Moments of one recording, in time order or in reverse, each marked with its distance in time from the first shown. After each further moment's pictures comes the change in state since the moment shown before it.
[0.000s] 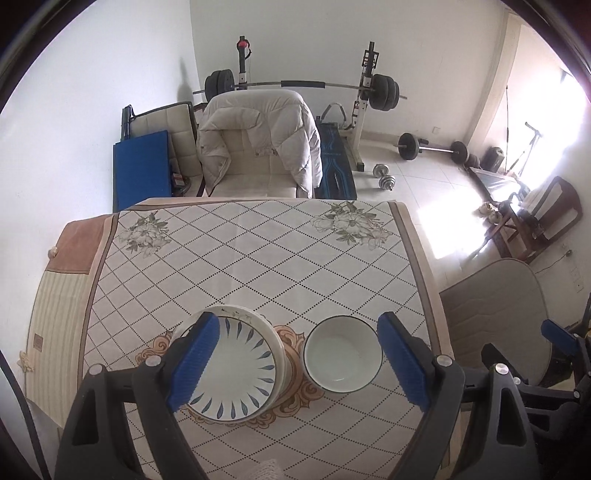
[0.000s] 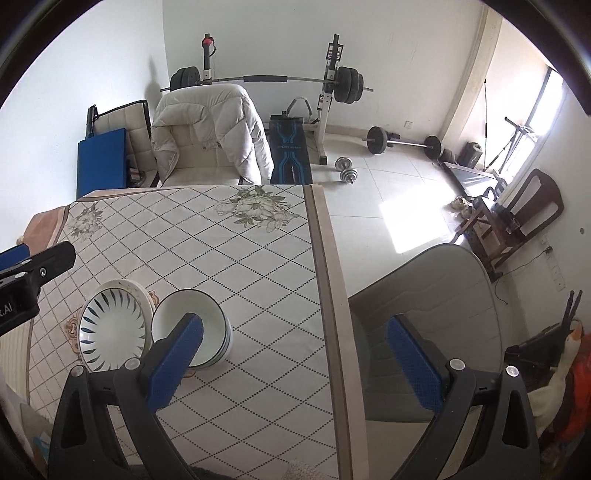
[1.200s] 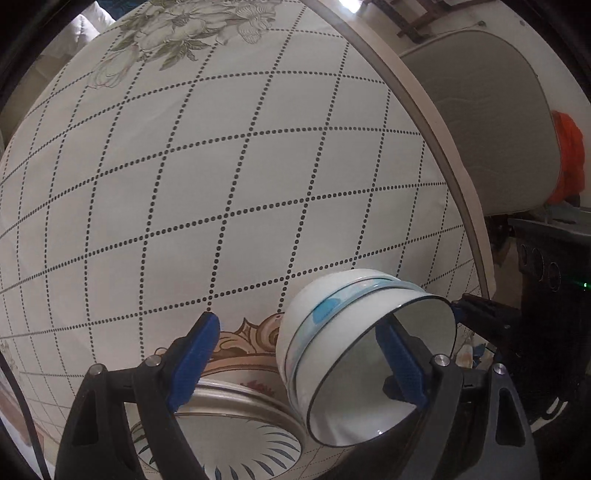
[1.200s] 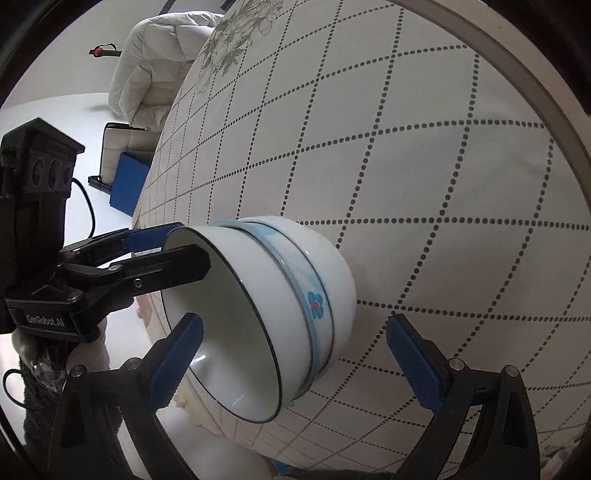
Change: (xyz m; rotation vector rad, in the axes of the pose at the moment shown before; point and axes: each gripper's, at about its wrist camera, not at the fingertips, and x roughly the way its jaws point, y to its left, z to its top) left arm 0.291 -0.065 -0.002 0.647 0.840 -0.402; right arm 0.282 0.023 -0.114 0.715 0.548 0.646
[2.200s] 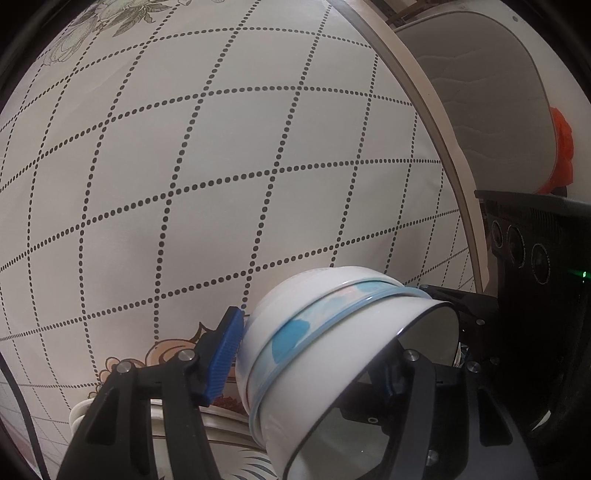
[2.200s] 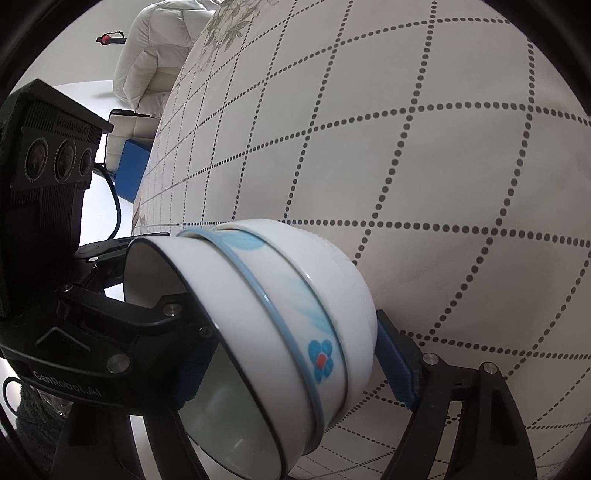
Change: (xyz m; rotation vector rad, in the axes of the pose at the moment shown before) left arm 0.045 -0.023 -0.004 0.003 0.032 -0.079; right arm 0.045 0.007 0.025 -0.038 0.049 0.029
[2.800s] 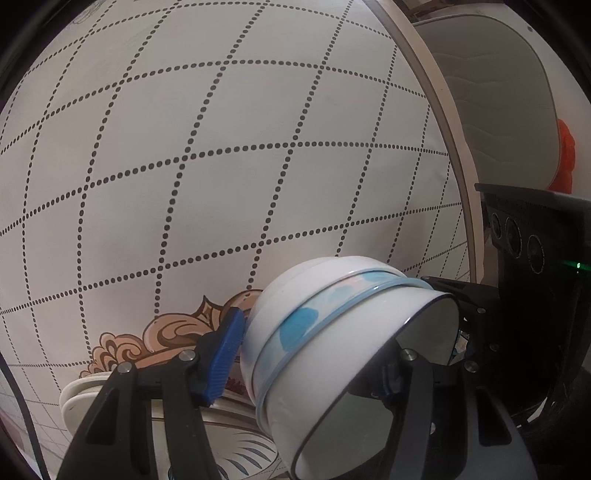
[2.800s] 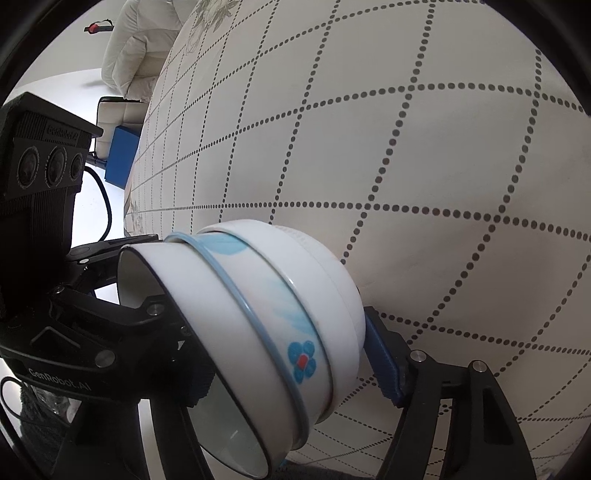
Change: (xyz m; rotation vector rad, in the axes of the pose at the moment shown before) left arm 0.005 0.016 -0.005 -0.059 0.078 -0.049; right arm 0.009 0.004 0.005 0.000 0.093 -0.035
